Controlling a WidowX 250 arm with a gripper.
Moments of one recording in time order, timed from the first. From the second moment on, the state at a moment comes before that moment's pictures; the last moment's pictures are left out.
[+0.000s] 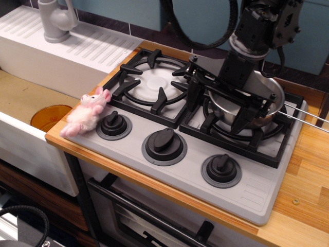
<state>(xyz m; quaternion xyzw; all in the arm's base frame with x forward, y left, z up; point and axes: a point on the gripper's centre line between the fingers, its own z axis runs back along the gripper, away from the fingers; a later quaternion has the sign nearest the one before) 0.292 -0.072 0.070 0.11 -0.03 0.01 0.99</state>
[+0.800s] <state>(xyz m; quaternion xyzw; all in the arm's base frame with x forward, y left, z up) 0.287 -0.076 0.097 0.11 0.04 0.02 0.99</state>
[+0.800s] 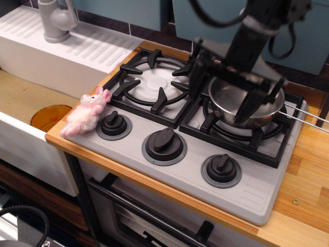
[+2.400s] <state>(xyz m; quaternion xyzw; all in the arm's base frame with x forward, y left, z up) 0.335 -0.025 0.050 0.08 0.02 -0.04 1.00</state>
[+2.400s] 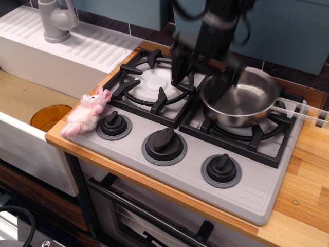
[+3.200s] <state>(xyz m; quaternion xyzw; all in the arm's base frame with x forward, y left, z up) 0.359 -0.030 0.037 0.05 -0.01 -0.06 1.00</state>
